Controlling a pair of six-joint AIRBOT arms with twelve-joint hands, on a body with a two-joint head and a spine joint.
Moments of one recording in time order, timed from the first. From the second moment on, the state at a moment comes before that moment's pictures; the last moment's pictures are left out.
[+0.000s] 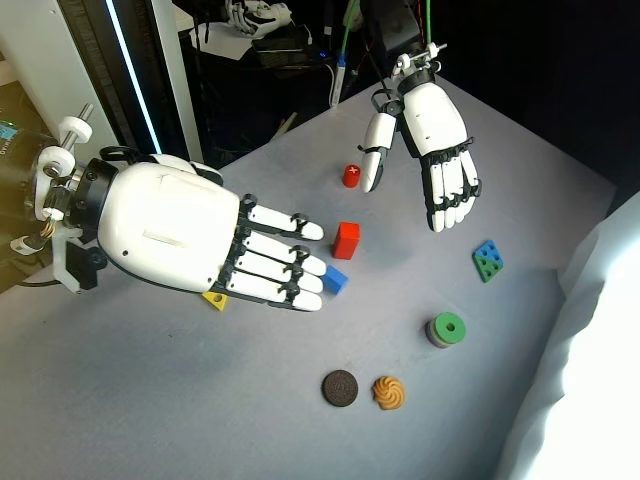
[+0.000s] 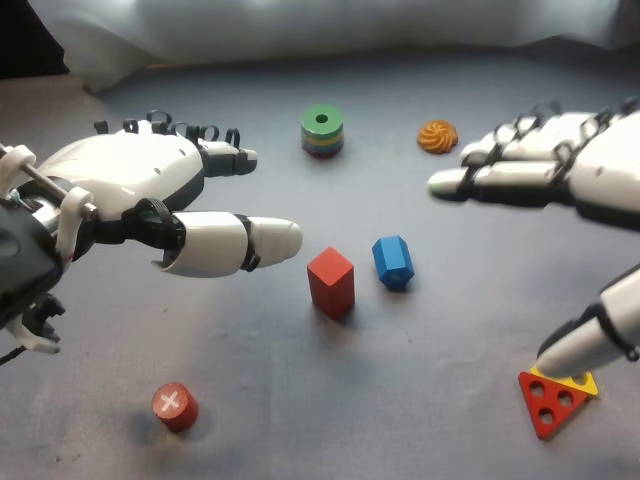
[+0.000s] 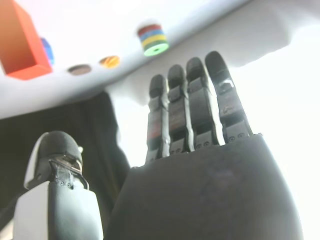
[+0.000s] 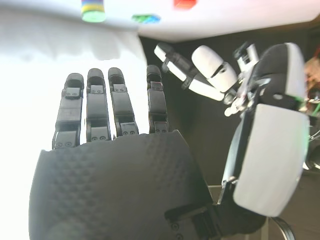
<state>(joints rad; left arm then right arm) 0.34 -0.88 0.80 -0.96 -0.57 1.65 -0.32 -0.77 0.82 -0.12 0.30 -0.74</state>
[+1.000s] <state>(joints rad) 0.31 -0.80 0.66 -1.40 -0.82 2.02 -0.29 -1.20 1.19 0.49 0.27 -1.10</state>
